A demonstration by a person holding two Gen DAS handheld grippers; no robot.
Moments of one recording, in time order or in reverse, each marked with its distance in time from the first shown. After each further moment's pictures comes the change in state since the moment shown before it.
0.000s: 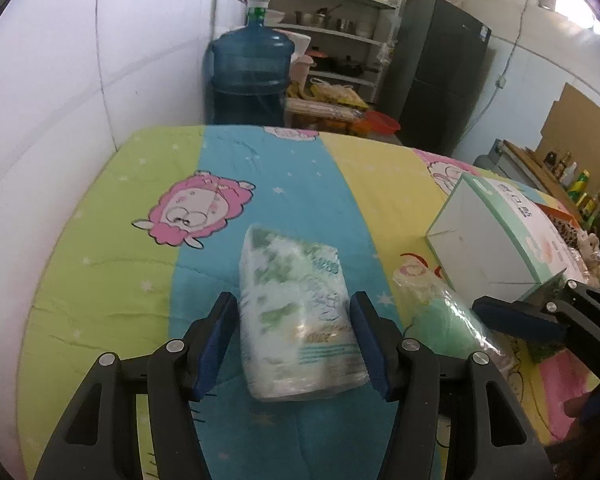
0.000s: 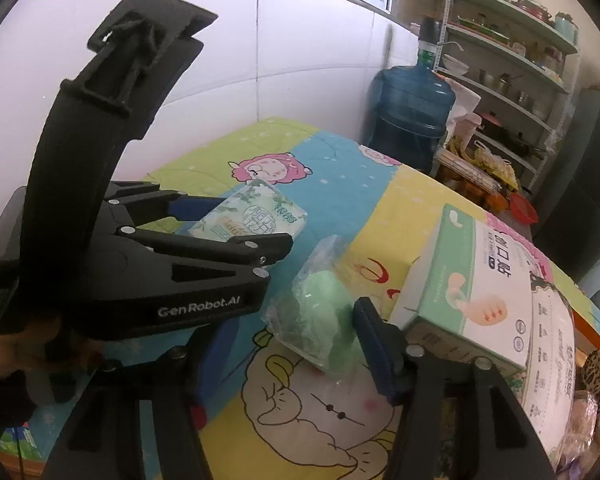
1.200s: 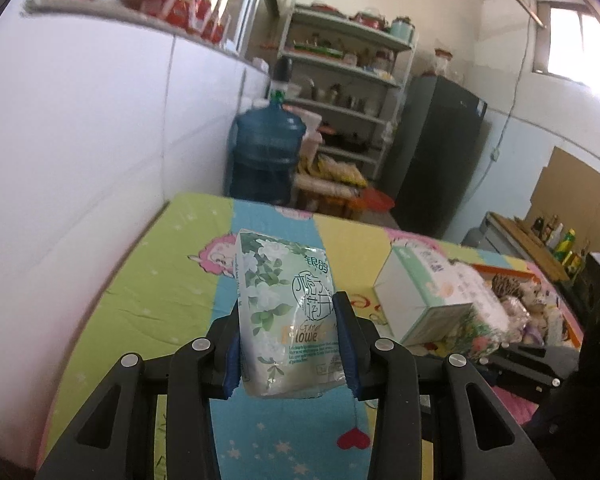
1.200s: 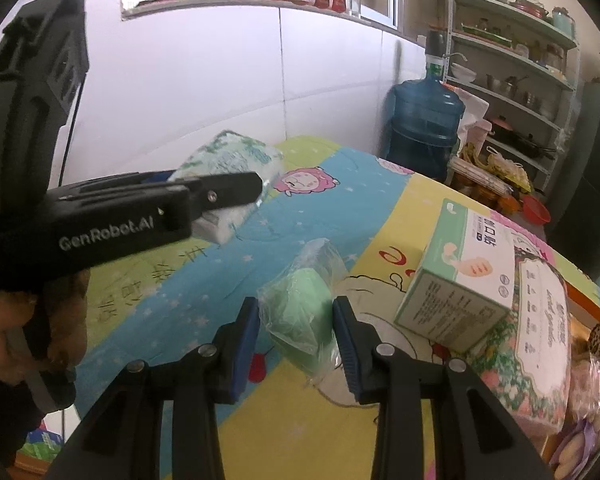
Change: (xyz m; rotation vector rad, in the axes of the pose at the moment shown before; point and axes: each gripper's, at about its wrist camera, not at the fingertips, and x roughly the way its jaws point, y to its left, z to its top) left arm -0.128 -0.011 -0.036 -0.090 -0.307 0.012; right arm -0.060 0.015 -0.028 0.038 -0.079 0.121
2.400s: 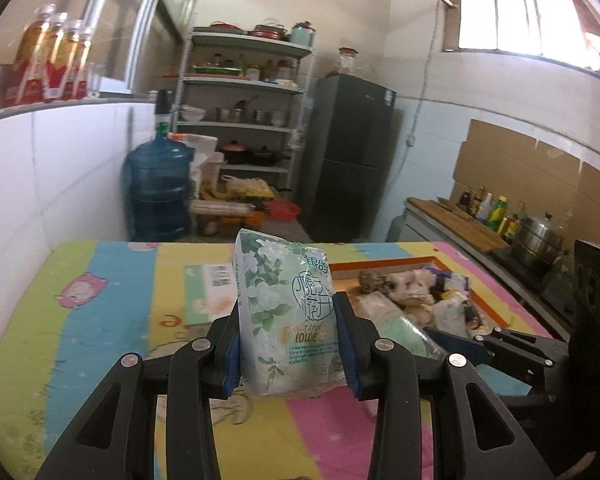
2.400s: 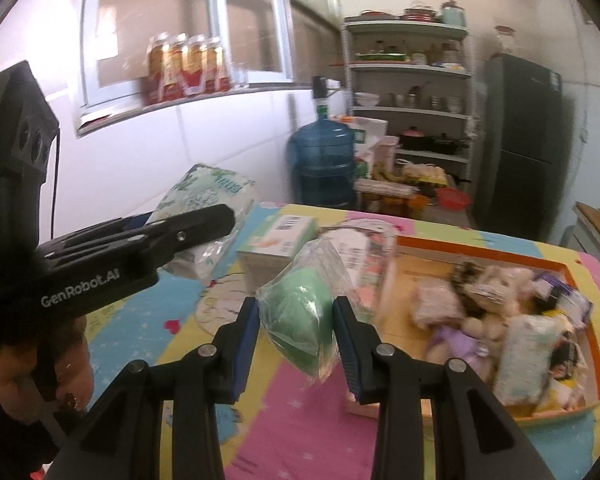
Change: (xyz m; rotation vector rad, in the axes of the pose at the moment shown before) left arm -0.021 -0.179 -0.008 0.180 -0.033 -0.249; right arm -0.141 -0.102 -0.070 0.256 -0.214 -0.193
